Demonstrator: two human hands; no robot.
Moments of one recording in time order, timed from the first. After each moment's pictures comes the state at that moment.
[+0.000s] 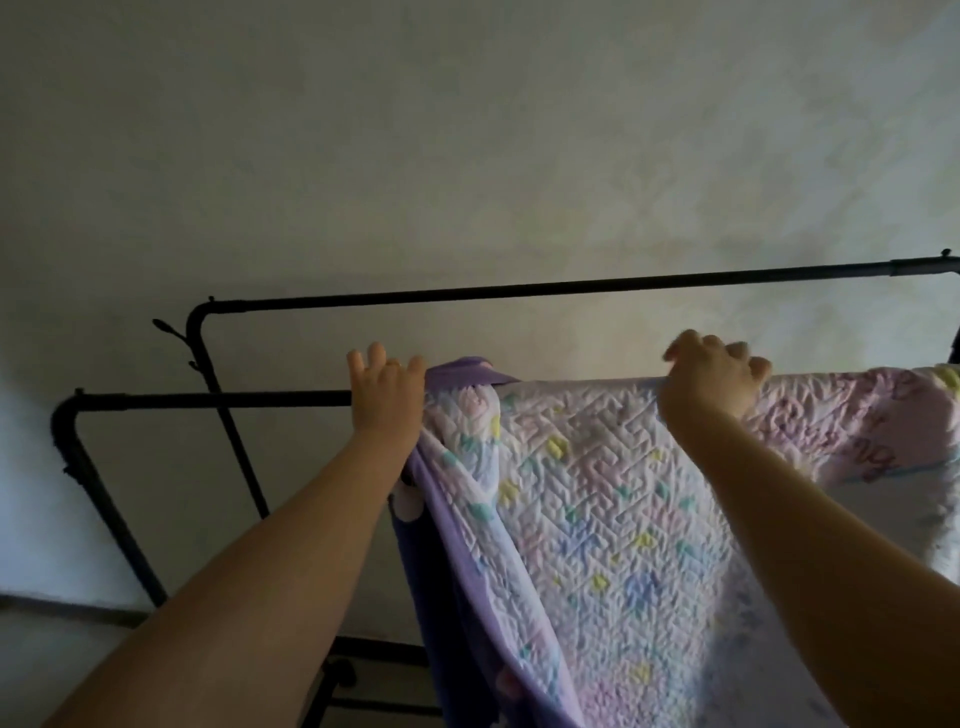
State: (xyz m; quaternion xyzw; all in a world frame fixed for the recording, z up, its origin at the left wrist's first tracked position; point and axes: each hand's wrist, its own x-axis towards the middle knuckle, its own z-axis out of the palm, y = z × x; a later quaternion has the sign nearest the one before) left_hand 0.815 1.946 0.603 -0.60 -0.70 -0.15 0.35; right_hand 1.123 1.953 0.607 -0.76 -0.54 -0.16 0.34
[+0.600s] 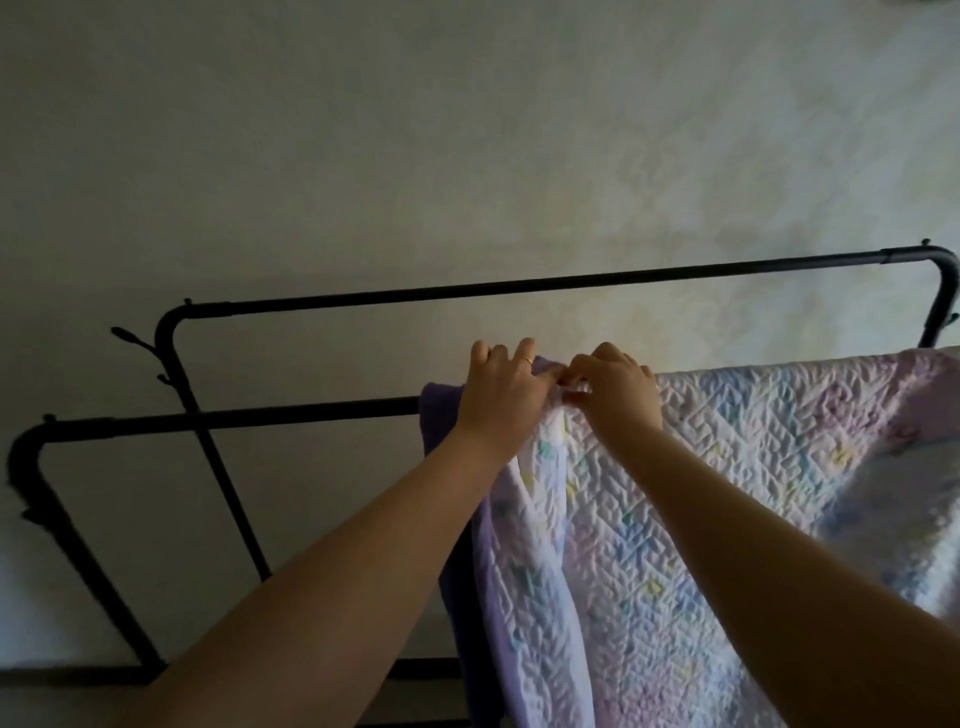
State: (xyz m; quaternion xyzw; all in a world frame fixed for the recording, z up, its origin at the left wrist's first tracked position) left_hand 0.825 1.966 0.598 -0.79 -0.42 -0.24 0.37; right_hand 0.978 1.963 0.588 -0.64 -0.67 -0.11 0.36
